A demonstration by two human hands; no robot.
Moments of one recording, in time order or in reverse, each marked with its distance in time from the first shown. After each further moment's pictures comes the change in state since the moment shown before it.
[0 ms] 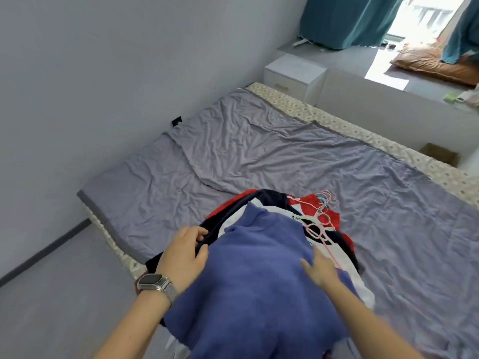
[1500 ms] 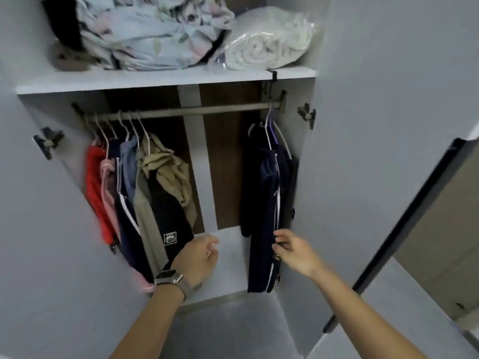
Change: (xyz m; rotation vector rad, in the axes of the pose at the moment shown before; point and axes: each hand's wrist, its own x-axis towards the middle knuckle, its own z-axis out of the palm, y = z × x) left_hand -0.972 -0.305 -0.245 -0.050 1.239 -1.710; right_hand -0.969 -0.449 0.576 -0.711 -1.319 -1.869
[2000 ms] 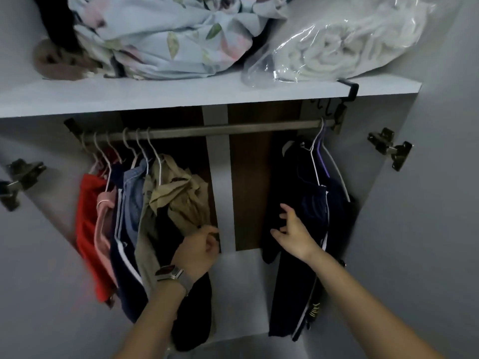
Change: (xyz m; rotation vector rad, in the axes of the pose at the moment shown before) left_hand 0.198 -0.077 -0.050 -0.068 0.121 -0.091; right_hand 0.251 -0.091 0.017 0.097 -0.048 -0.135
